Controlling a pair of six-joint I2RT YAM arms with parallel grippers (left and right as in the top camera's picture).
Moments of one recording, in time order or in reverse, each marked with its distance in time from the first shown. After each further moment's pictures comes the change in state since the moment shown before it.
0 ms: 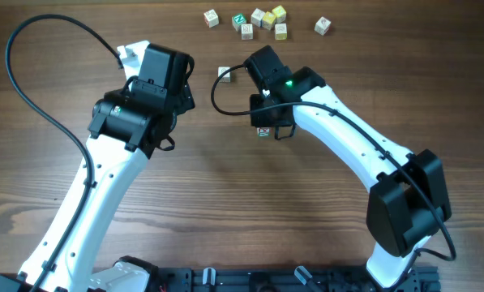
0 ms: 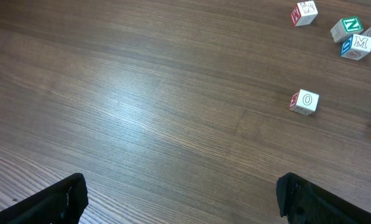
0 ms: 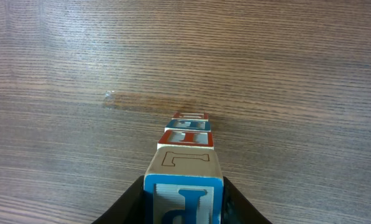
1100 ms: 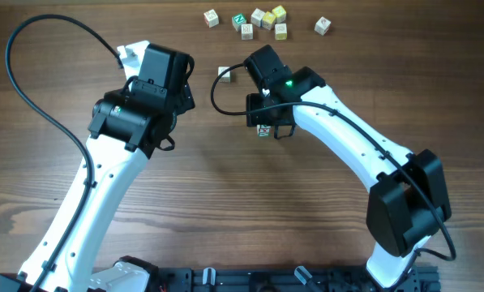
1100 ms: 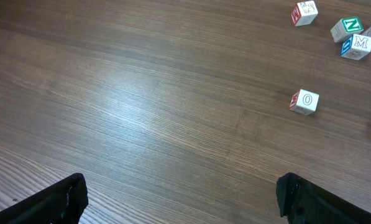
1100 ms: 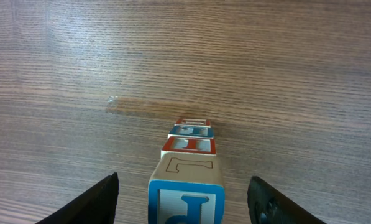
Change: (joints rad) left arm 0.000 0.000 0.000 0.000 0.000 0.000; right arm 0.000 0.000 0.000 0.020 0.003 -0.007
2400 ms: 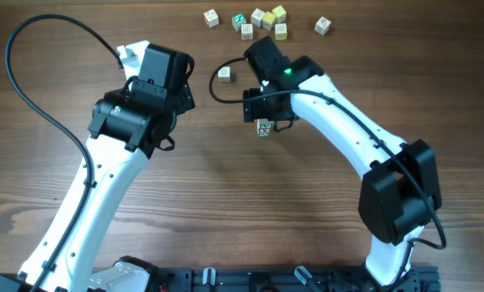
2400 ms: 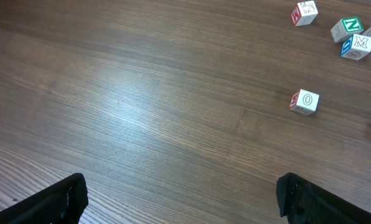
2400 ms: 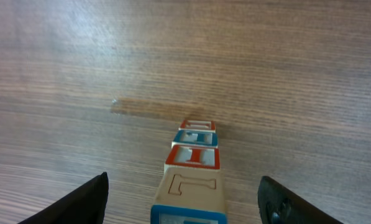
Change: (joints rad) left arm 0.000 0.000 0.000 0.000 0.000 0.000; right arm -0.037 0.073 0.110 -0.084 -0.076 -0.027
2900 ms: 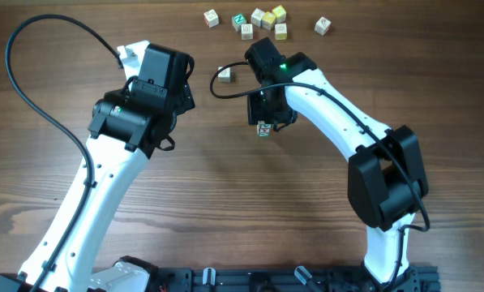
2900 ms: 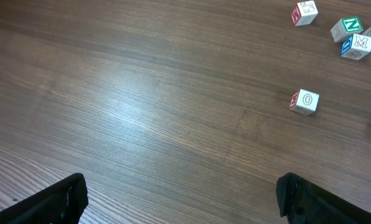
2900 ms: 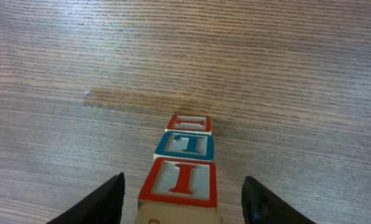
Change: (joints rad) left arm 0.000 0.000 0.000 0.000 0.000 0.000; right arm -0.009 0.099 0.035 -0.048 -0.029 -0.019
